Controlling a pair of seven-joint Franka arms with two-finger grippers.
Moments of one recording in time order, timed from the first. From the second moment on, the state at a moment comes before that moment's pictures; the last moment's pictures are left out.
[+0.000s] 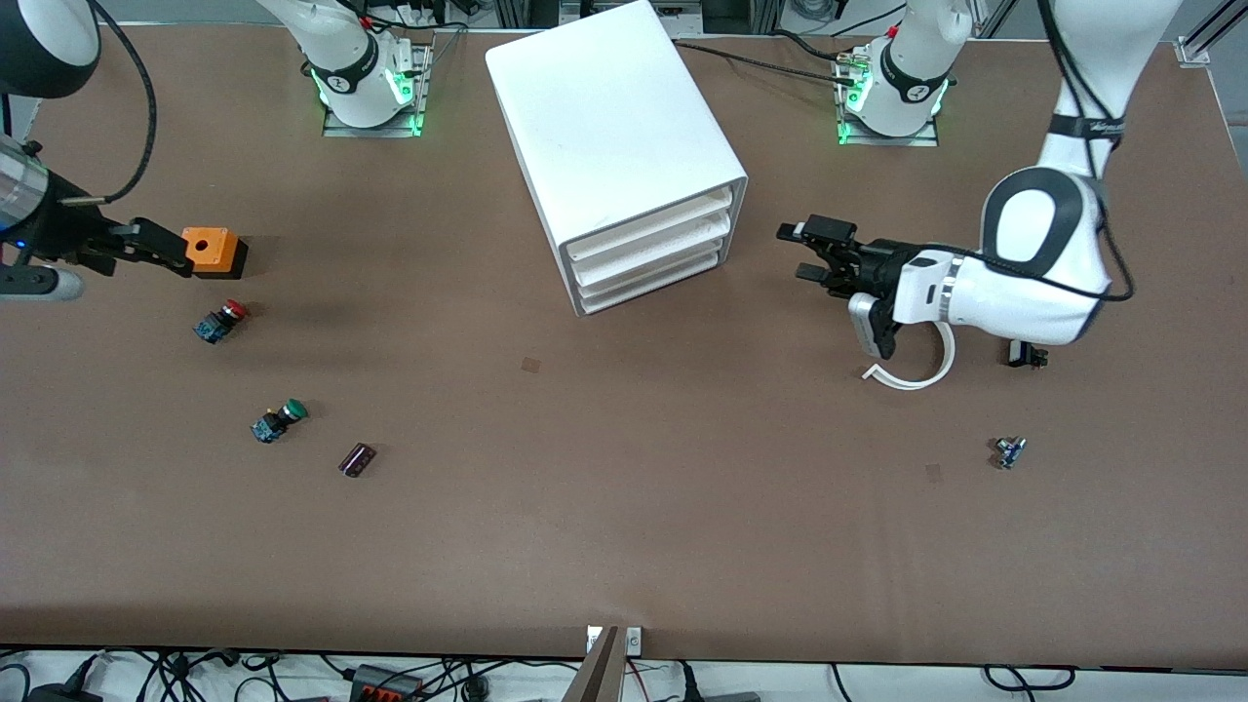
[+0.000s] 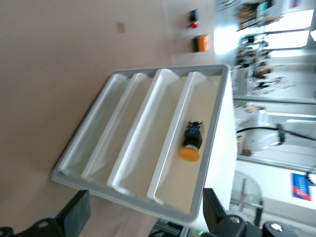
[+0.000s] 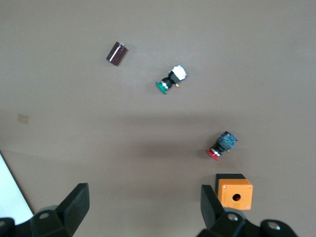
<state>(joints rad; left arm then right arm) -0.01 0.30 -0.16 -1.96 -1.02 1.64 0.69 -0.01 0.03 0.00 -1.73 0.01 1.73 -0.02</state>
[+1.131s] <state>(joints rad) -0.05 0.41 -0.26 -2.10 -1.21 1.65 0.90 0.28 0.10 0.00 -1.68 0.01 1.75 0.43</state>
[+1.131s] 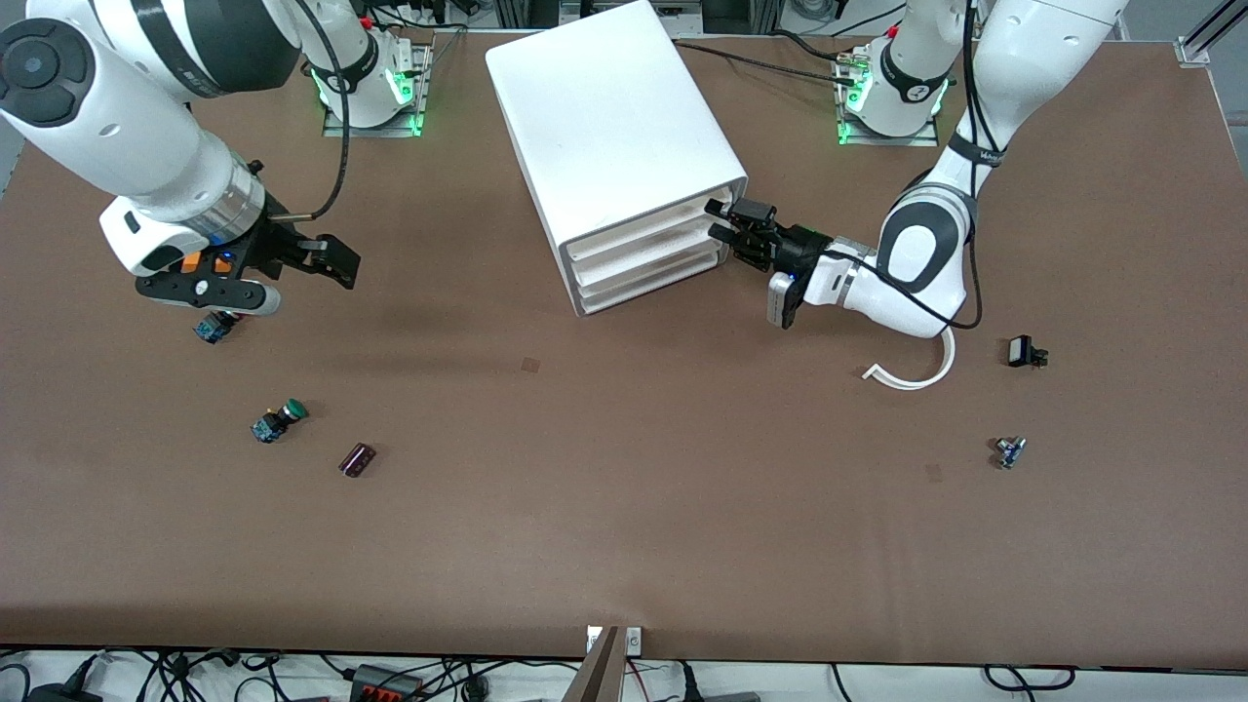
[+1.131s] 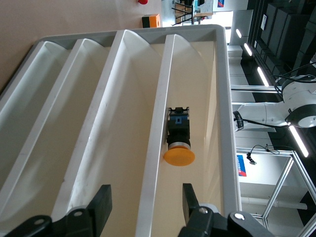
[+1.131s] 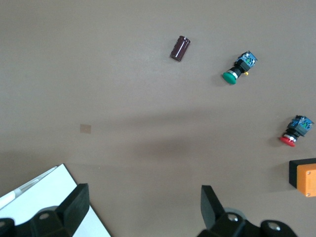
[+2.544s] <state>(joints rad) -0.05 0.43 -0.22 -2.04 -1.18 1.66 0.99 0.41 0.16 0.00 -1.60 0.02 1.75 0.66</state>
